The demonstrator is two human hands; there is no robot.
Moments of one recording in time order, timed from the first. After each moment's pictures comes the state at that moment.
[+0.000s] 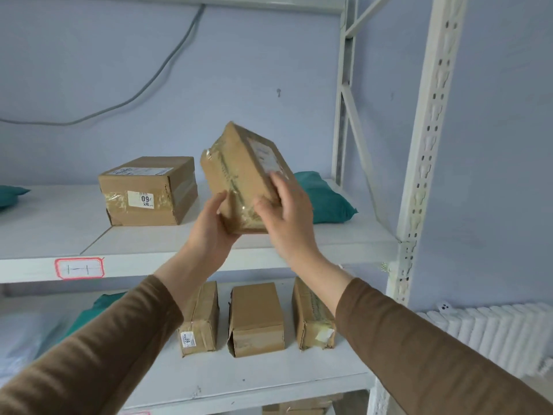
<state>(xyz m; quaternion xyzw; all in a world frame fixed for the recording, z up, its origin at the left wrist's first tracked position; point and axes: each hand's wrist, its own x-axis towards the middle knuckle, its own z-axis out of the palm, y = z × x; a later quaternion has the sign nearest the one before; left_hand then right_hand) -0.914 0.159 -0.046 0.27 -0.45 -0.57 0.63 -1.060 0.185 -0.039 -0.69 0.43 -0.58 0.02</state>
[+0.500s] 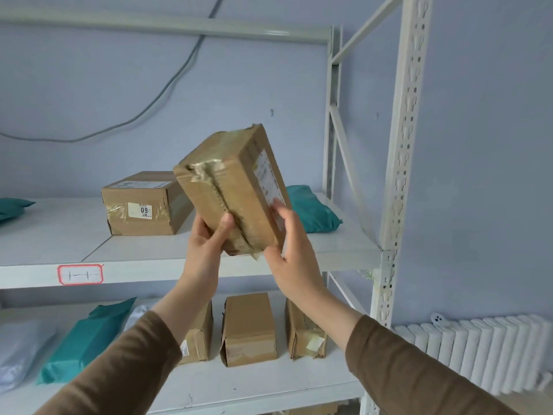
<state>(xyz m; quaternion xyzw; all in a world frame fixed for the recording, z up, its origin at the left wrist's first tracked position) -0.928 0.207 -0.067 0.24 -0.54 -0.40 0.70 -1.090 0.245 -0.070 -0.71 0.39 -0.59 0.04</state>
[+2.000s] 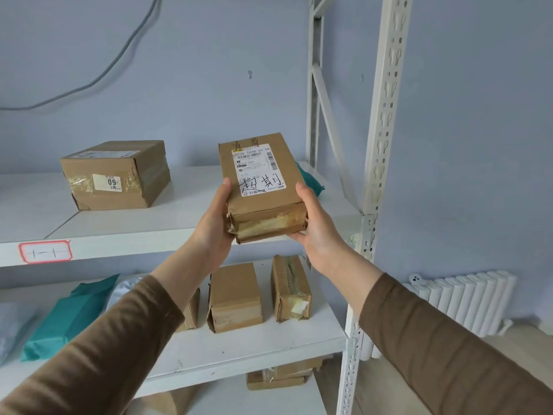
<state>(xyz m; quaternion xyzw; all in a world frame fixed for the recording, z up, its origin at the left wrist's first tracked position) -0.974 0.196 -0.073 0.28 -0.56 -0.57 0.54 -1.151 0.249 -0.066 -0.47 0.40 -0.62 0.48</state>
